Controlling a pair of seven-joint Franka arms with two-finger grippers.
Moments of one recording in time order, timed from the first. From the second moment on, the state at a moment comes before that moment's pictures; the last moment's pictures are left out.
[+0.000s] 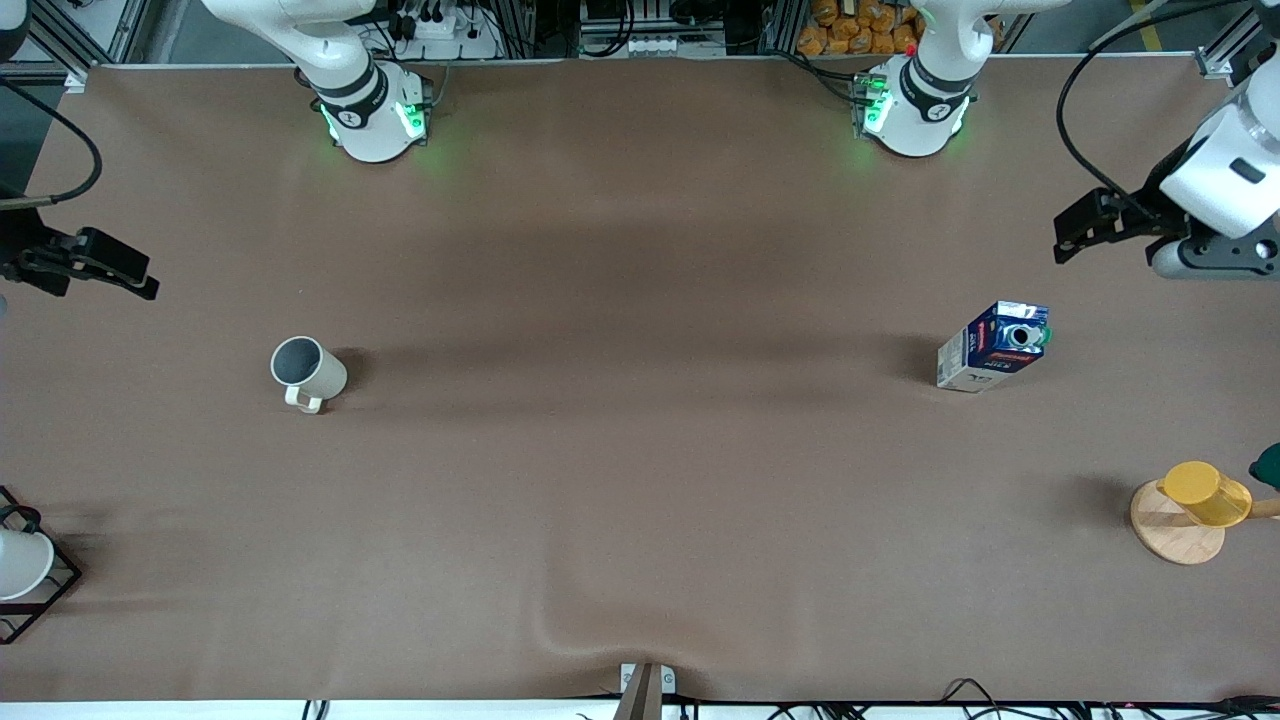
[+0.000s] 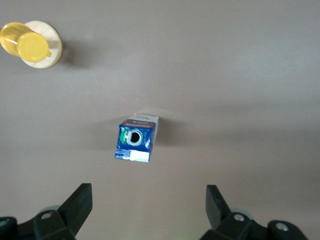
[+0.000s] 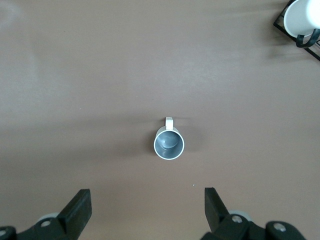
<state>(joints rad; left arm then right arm) 0.01 -0.03 -0.12 -1.63 0.04 1.59 -0.06 0.09 0.09 -0.10 -1.43 0.02 1.50 0.05</state>
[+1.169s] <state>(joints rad) 0.07 0.12 -0.12 -1.96 0.08 1.95 -0.06 0.15 0.14 -0.10 -2.00 0.02 2.04 0.05</state>
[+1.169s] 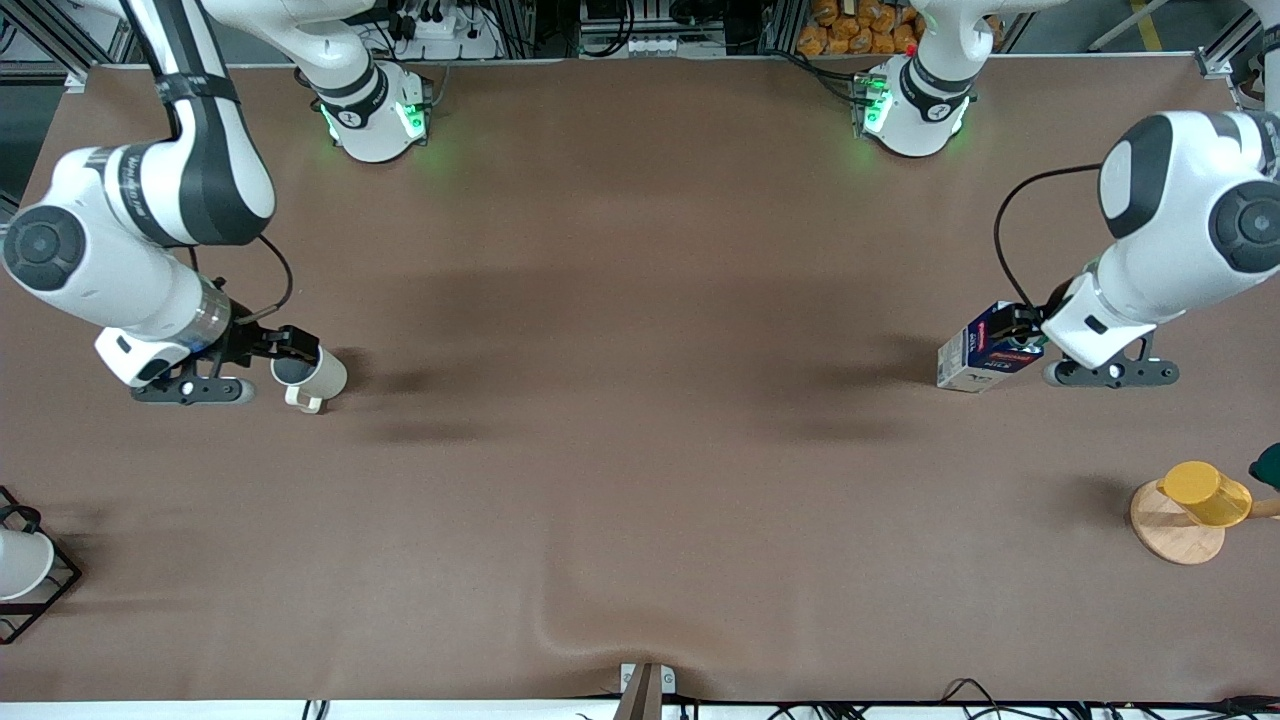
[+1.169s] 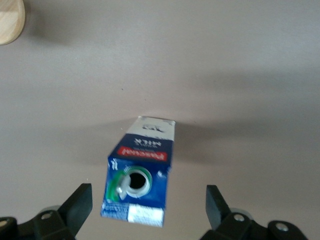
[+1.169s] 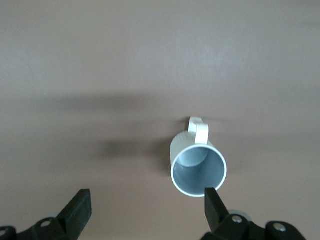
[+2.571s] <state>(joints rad) 0.14 0.11 -0.13 -2.07 0.07 2.02 -0.01 0.13 0.28 -0.11 -2.27 0.02 2.44 0.05</state>
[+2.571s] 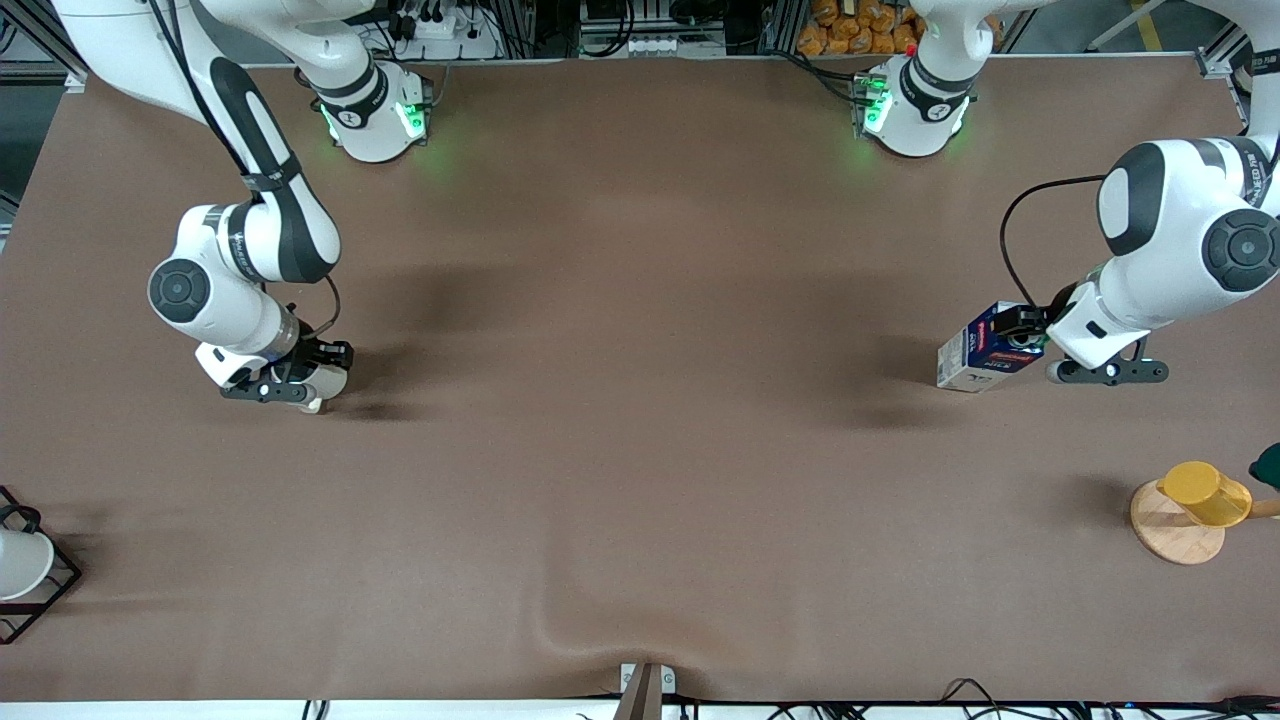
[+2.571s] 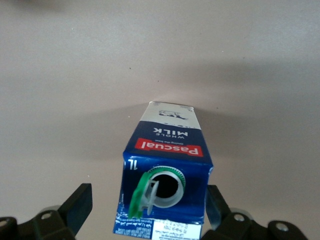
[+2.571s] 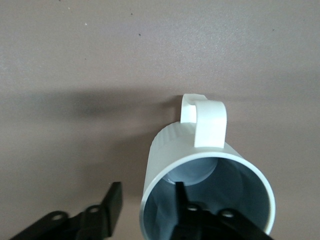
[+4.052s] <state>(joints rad) 0.14 0.15 -0.14 -2.08 0.05 2.02 -0.01 0.34 0.18 -0.04 -2.08 0.14 2.14 0.21</state>
